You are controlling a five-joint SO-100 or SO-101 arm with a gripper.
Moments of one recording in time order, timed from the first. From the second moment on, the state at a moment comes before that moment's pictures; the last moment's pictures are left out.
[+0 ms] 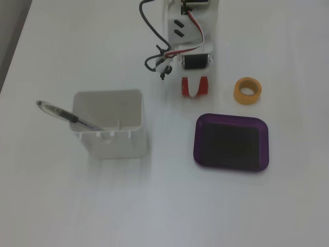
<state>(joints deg) 1.4 96.9 114.3 48.0 -10.8</state>
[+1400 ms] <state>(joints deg) 9.1 172.5 148.7 58.8 -12.3</state>
